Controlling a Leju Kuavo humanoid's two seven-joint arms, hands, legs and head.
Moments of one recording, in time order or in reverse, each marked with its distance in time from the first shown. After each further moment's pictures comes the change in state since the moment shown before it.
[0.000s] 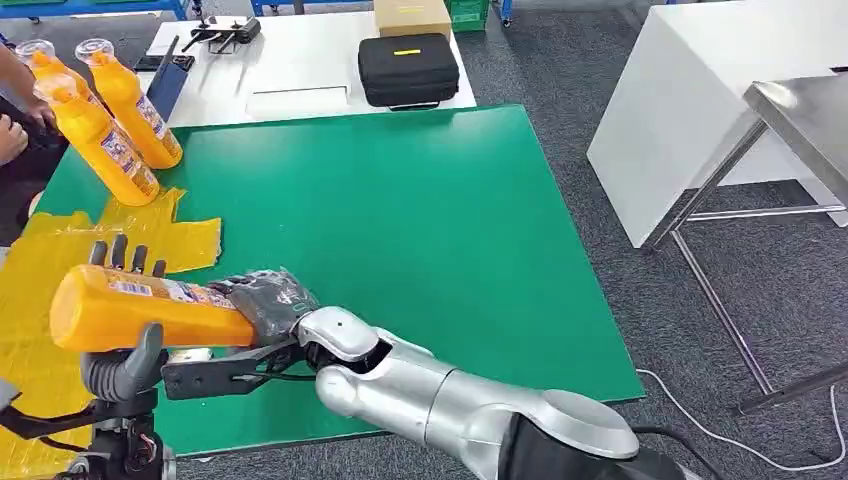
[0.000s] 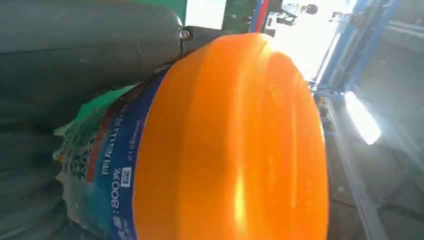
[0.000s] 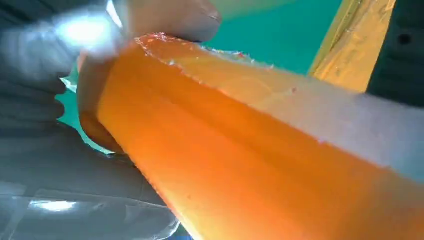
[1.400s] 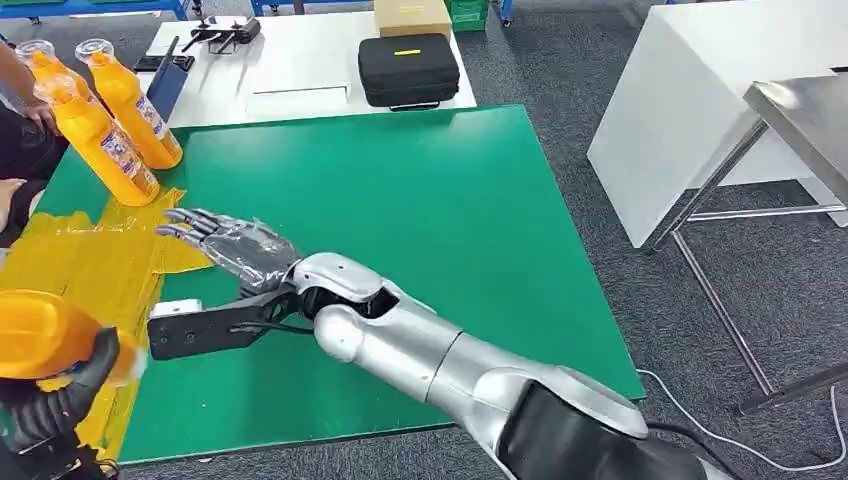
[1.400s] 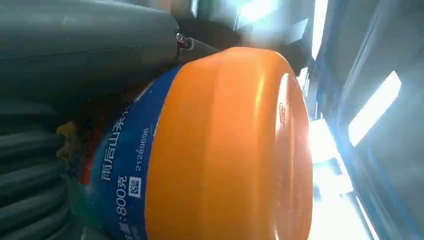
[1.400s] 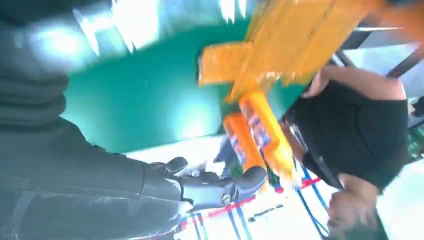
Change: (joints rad) left arm 0.099 -0.084 0.122 -0.232 -0.748 0.619 -0.264; right arm -0.046 -0.013 -0.351 -0.088 0.063 0.166 -0.224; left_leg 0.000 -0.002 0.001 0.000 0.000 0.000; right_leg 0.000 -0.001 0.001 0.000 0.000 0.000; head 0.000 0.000
